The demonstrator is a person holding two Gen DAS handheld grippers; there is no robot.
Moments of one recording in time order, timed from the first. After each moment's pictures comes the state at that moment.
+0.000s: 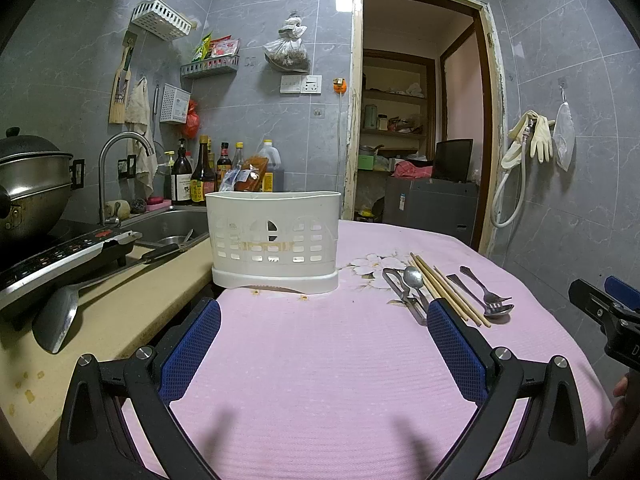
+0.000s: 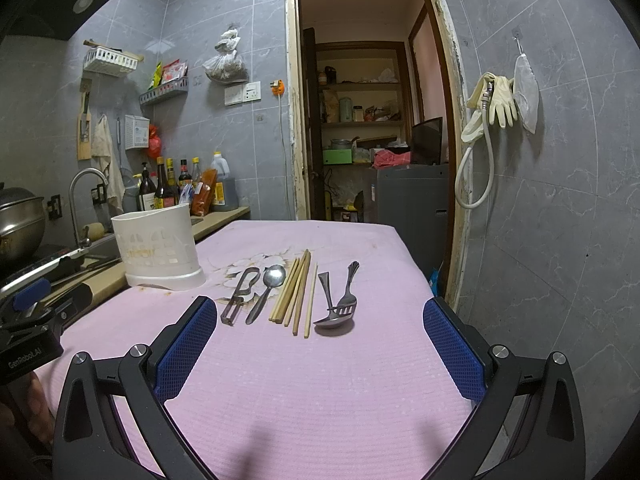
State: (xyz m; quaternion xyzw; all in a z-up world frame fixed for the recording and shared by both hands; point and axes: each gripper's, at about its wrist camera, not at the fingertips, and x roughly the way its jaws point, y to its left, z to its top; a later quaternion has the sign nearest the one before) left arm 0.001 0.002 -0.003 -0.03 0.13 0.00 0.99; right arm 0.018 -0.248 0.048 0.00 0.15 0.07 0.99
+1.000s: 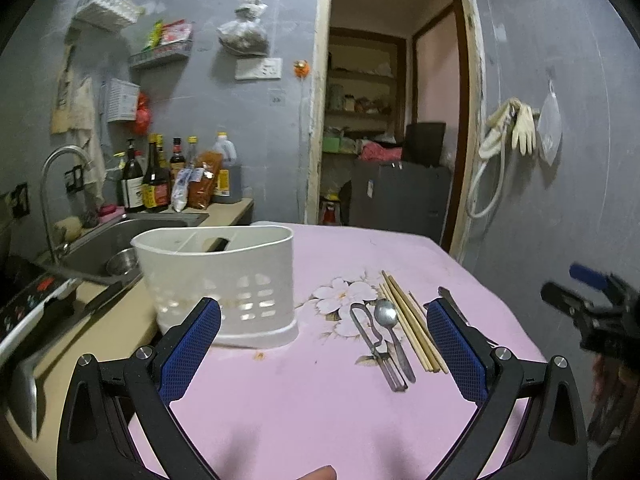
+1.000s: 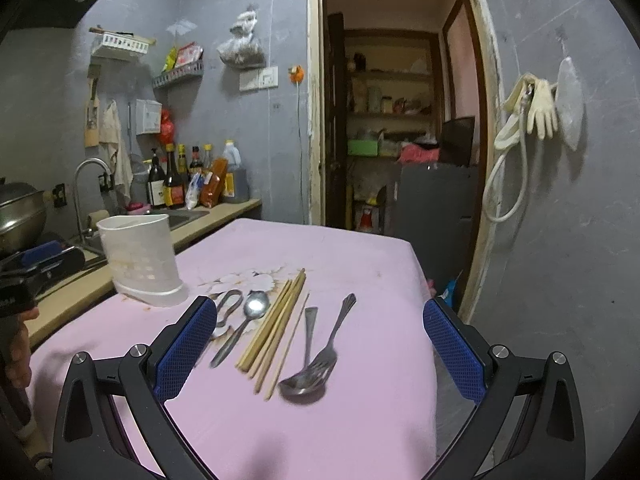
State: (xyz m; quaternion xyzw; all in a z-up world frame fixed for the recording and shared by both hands) left arm 0.096 -0.018 0.052 -0.01 0.18 -0.07 0.98; right arm 0.121 -0.281 0.089 -0.04 0.19 0.12 0.97
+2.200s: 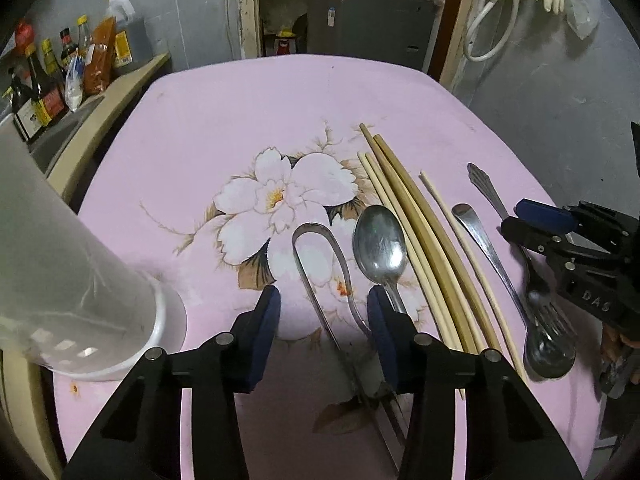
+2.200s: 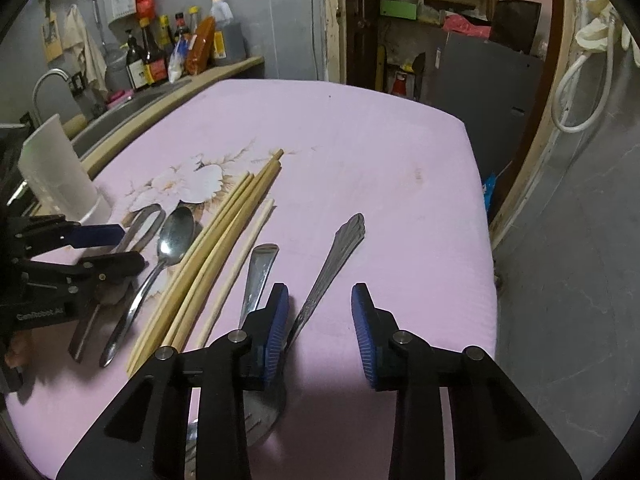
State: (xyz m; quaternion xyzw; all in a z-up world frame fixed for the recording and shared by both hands) left arm 0.290 -0.062 -0.059 0.04 0.49 -0.13 0.86; right arm 0.281 -0.277 0.018 -0.09 0.44 0.16 0.88
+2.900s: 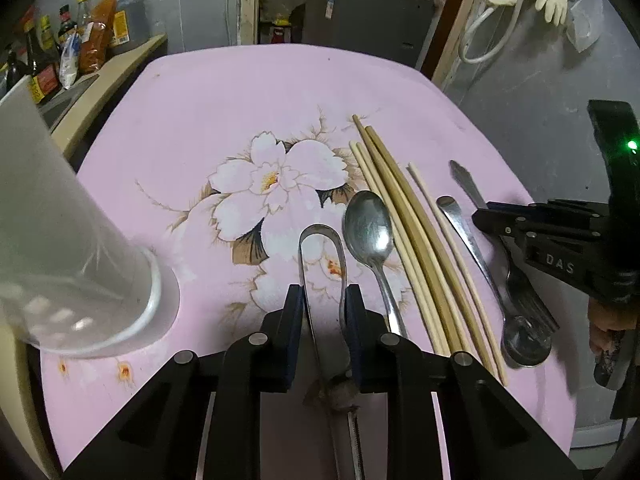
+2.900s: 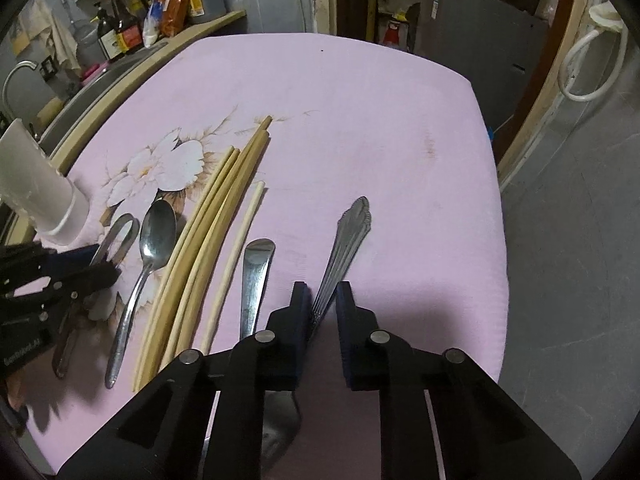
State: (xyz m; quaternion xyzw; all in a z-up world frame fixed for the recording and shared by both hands) left arm 0.275 -0.063 -0.051 0.01 0.49 -0.15 0.86; right arm 0.309 -0.263 0.015 -0.08 0.53 0.13 0.83
